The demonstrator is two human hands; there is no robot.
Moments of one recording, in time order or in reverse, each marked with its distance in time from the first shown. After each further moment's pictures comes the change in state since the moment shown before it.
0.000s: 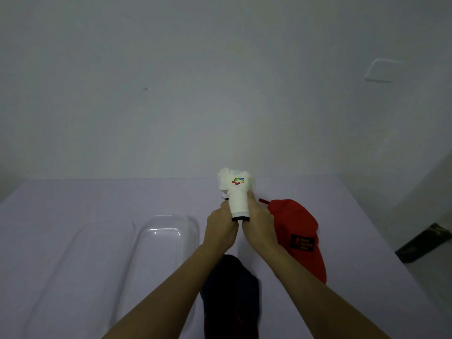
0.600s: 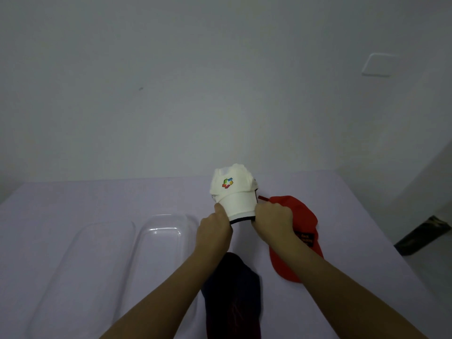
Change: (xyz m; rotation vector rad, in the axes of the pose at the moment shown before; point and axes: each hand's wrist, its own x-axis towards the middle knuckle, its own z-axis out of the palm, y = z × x) left_hand -0.016 -0.011 -0.002 0.245 -0.036 -0.061; right_hand 0.003 0.015 -0.023 -0.556 0.063 -0.117
